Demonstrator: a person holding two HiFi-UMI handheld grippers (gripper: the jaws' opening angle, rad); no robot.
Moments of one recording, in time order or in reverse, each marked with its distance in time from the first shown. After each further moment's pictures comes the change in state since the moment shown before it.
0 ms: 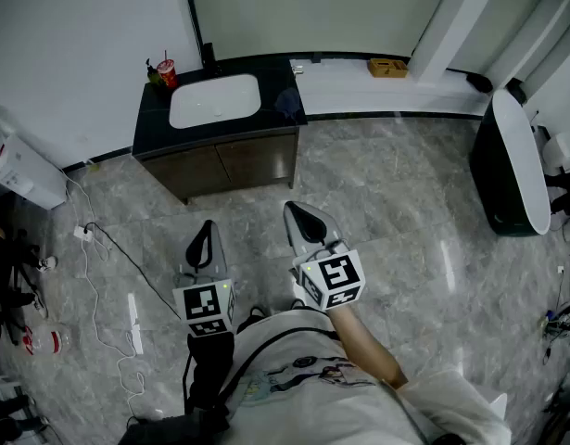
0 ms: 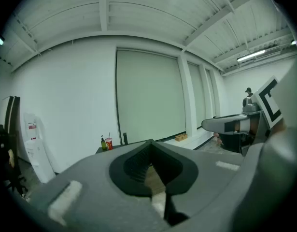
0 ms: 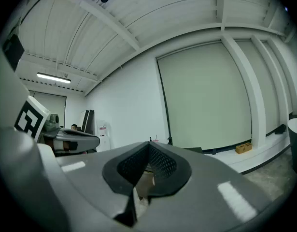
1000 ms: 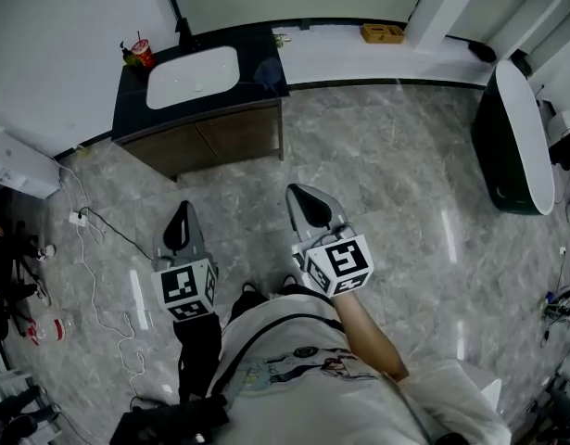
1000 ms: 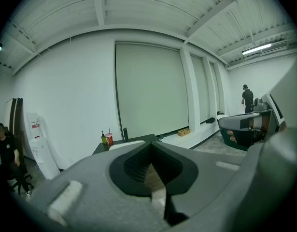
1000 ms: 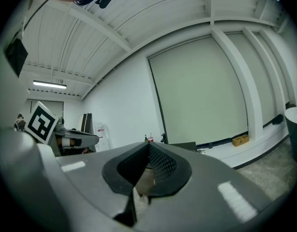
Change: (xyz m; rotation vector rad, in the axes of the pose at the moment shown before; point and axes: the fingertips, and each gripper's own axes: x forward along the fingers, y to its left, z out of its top) left arm 0.041 -0.028 -0.004 0.001 0.062 0.052; right arm -0.026 -0.080 -0.020 0.068 0.005 0.010
